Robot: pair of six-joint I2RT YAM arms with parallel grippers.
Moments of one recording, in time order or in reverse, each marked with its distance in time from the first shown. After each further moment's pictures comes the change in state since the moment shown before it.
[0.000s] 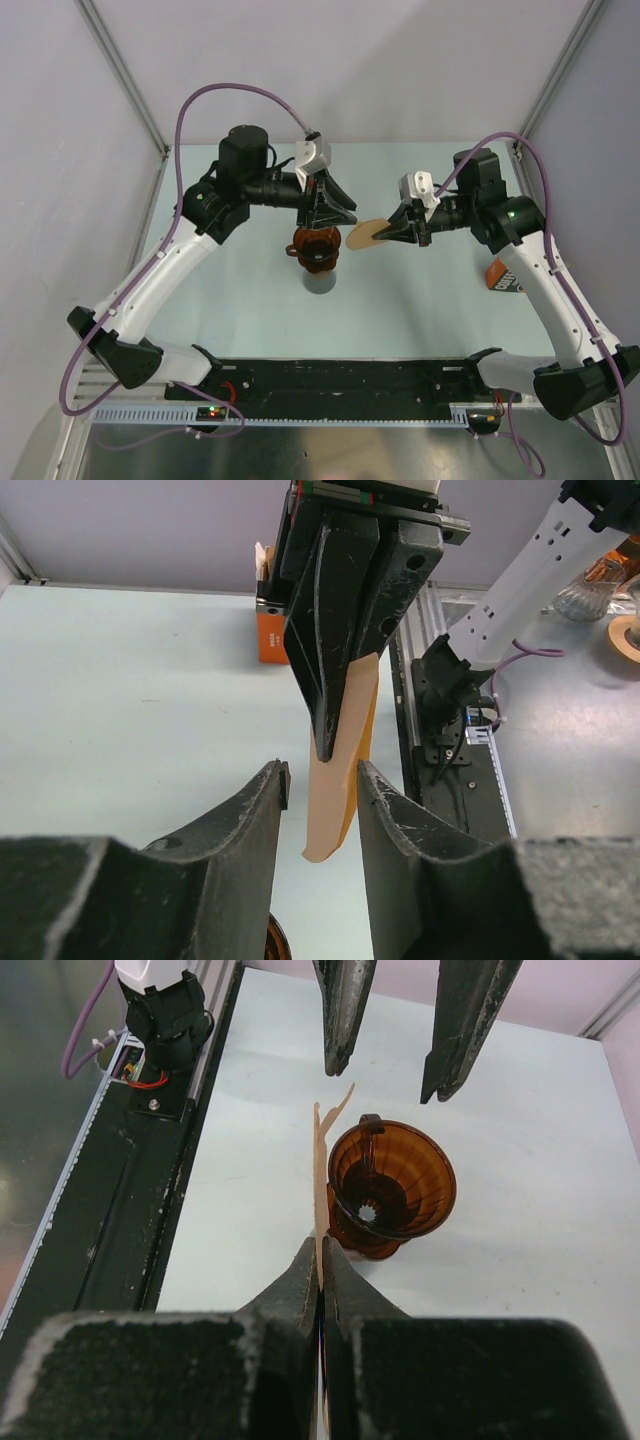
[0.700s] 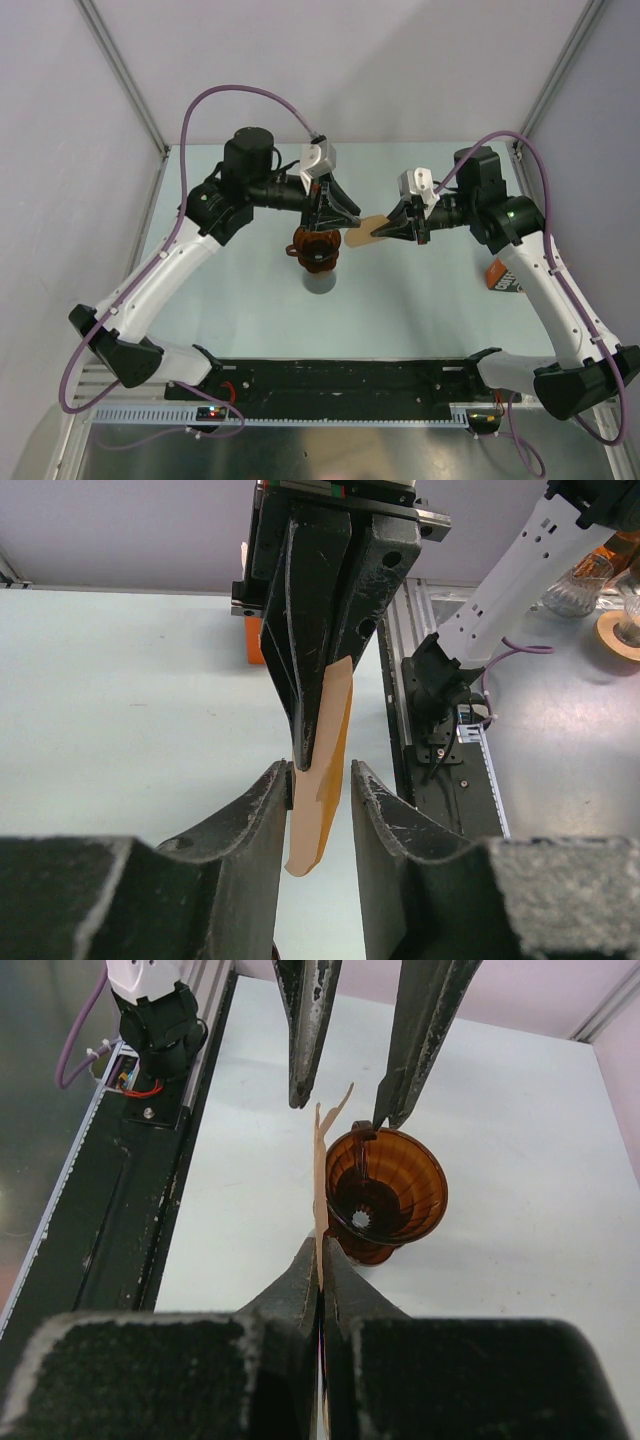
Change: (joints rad) left arm -0.026 0.006 0.000 0.000 0.002 0.000; right arm 0.005 0.000 -0.001 0.049 0.006 0.050
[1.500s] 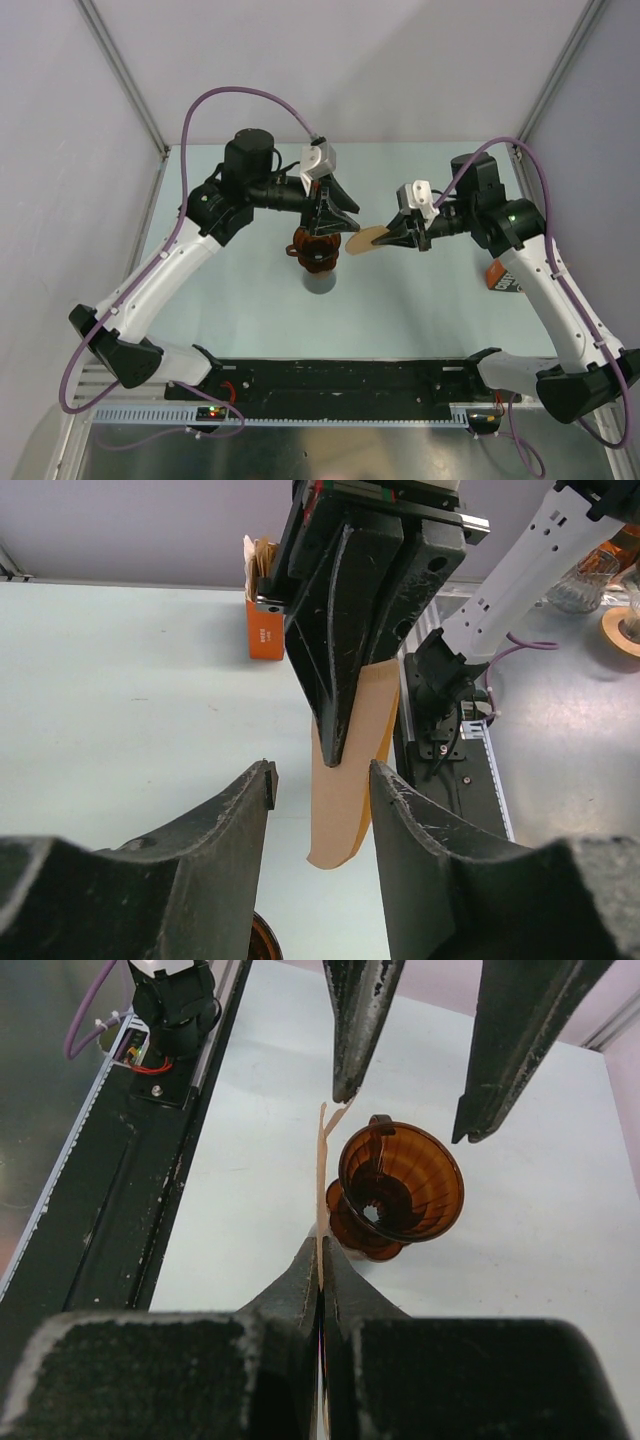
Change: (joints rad) left arm 0.003 -0.003 -0.015 0.000 -0.003 0.009; right arm 0.019 -0.017 -0.001 -0.087 0.010 -0.114
